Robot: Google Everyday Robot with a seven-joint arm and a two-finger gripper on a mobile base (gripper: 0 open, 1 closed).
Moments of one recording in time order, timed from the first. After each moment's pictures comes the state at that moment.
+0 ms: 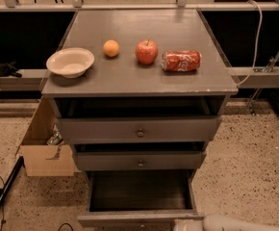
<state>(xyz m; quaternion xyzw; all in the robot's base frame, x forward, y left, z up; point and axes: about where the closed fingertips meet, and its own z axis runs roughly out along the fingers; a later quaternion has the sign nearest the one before) 0.360 -0.104 0.255 -0.23 0.90 0.32 0.19</state>
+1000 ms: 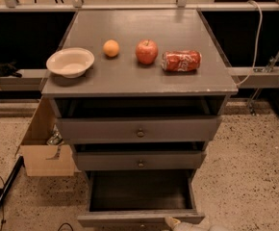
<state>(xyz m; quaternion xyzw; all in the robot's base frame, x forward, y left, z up) 0.375 -0.083 0.236 -0.22 0.84 0.40 0.30</state>
